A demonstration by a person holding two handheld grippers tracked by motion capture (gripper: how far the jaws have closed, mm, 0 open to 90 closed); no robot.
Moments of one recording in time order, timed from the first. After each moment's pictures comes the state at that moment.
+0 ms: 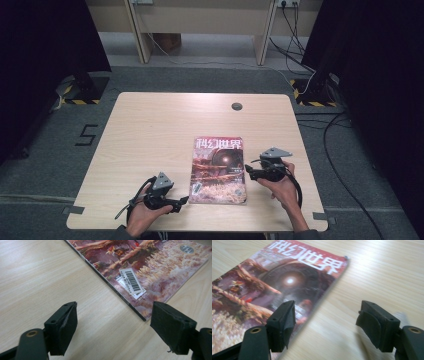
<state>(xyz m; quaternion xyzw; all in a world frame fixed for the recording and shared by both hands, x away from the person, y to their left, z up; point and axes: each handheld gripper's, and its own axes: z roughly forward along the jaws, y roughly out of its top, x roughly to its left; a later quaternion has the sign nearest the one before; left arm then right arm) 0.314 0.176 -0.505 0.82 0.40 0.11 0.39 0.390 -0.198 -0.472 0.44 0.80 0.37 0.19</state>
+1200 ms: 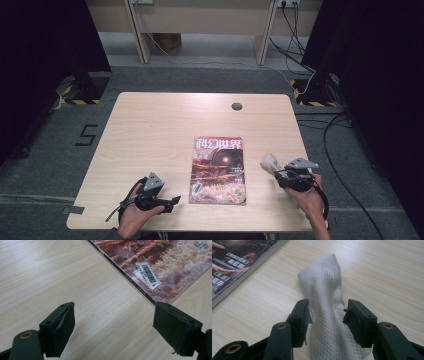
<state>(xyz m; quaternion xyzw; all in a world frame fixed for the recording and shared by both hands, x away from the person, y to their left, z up) 0.311 0.196 -0.503 0.81 0.42 0.13 0.38 0.366 -0.271 -0.486 0.47 0.79 0.30 0.23</state>
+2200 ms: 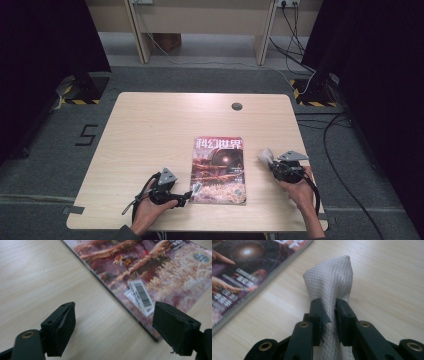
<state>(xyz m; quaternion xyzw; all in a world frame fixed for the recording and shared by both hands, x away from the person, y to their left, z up) 0.334 0.157 -0.511 0.81 0.41 0.13 0.39 0.389 -0.250 -0.484 0.45 0.80 0.32 0.22</state>
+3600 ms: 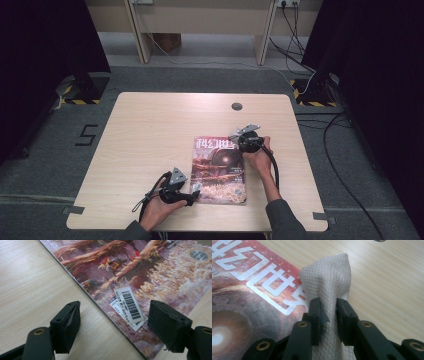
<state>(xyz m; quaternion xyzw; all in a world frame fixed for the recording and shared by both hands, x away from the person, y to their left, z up) 0.336 0.138 -0.514 0.83 0.39 0.12 0.38 0.497 -0.144 -0.495 0.42 0.83 0.27 0.24</state>
